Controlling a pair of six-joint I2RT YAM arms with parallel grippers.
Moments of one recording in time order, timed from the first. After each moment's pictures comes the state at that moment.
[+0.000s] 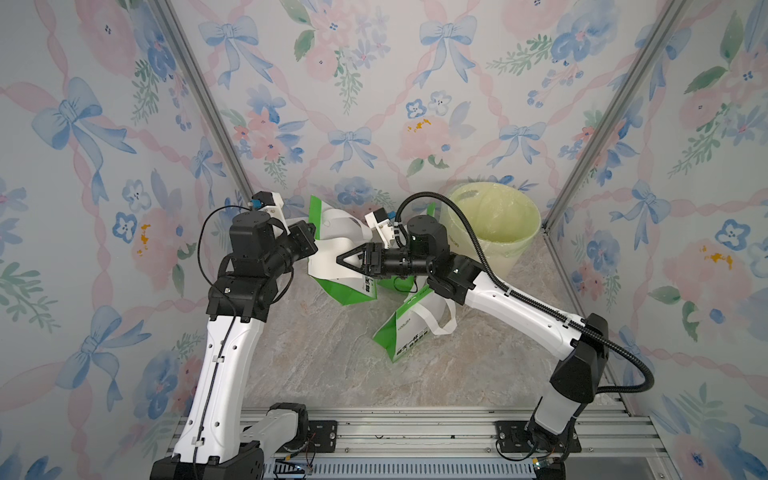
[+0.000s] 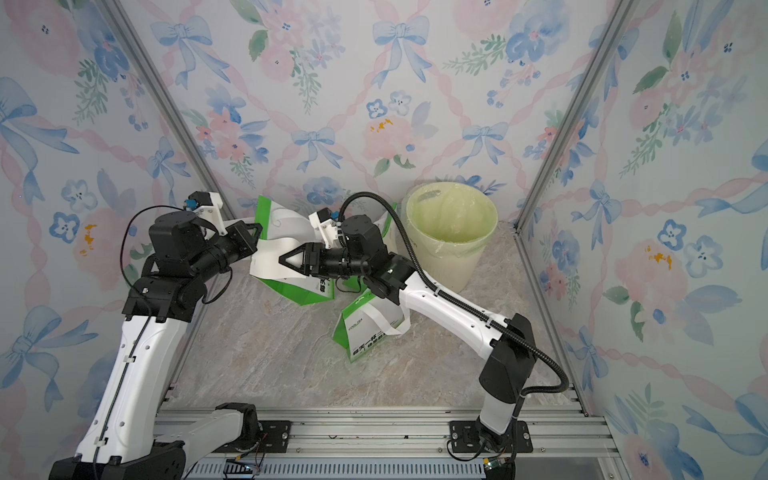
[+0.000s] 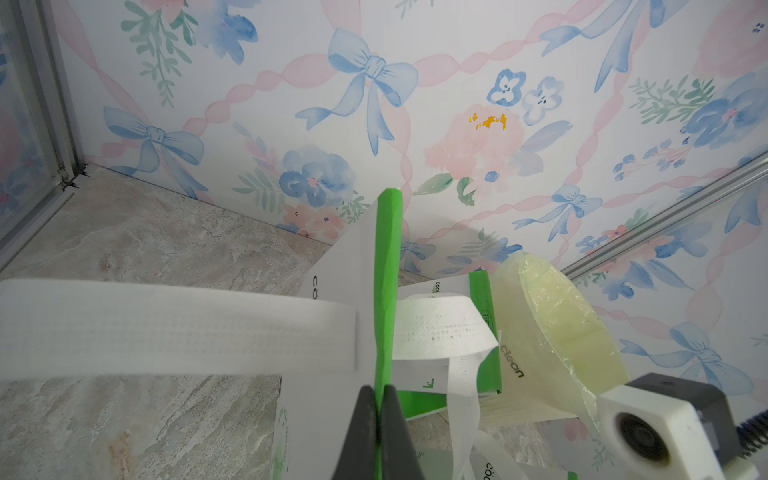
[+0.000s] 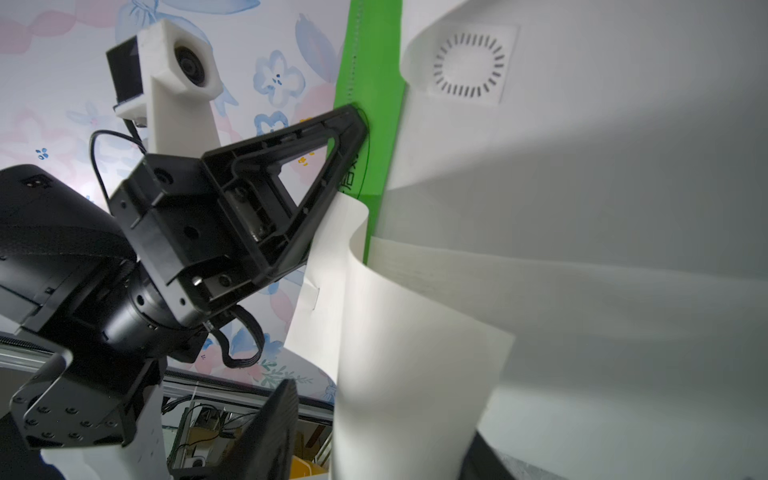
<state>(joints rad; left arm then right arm) -0.06 1.11 1.44 -0.64 0.20 -0.52 0.89 1.76 1.72 -0.12 -0.53 0.91</state>
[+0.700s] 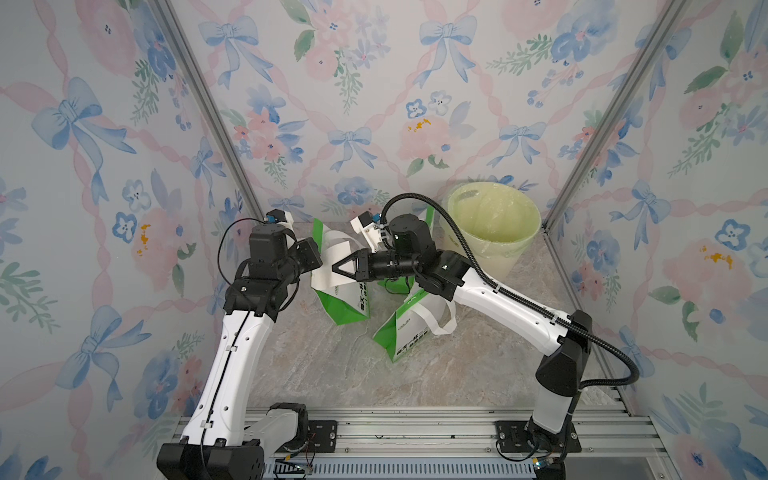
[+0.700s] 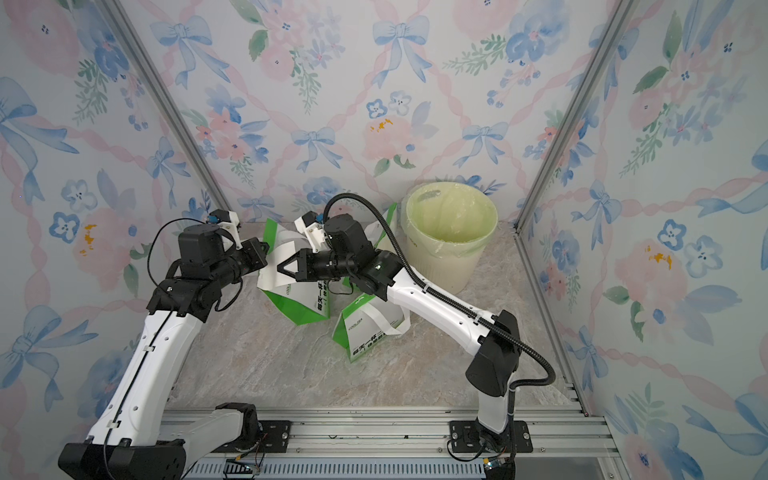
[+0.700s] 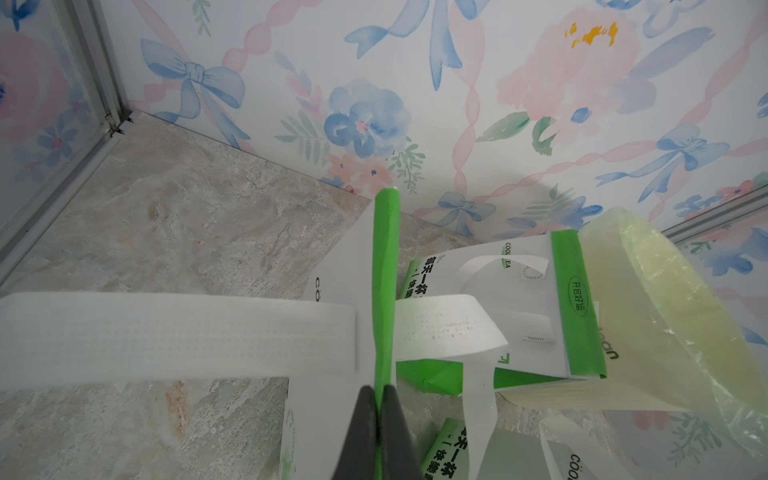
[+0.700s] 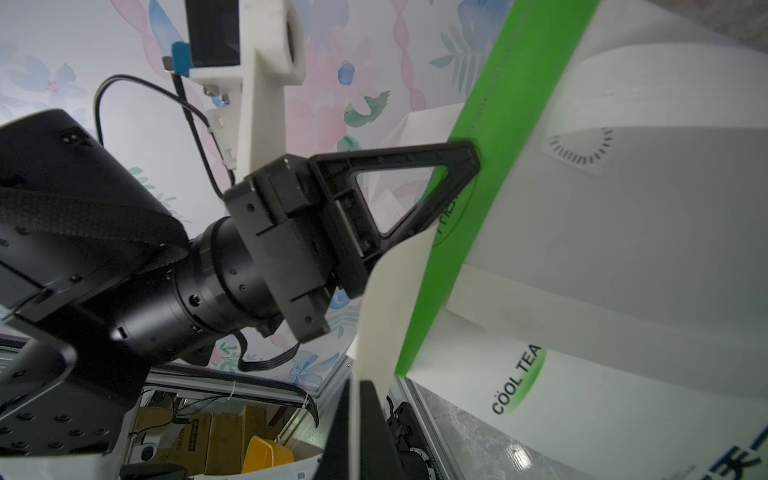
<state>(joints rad) -0.06 1.13 1.26 -0.62 0.14 -0.45 0.95 1.87 1.89 -0.33 -0.49 0.75</state>
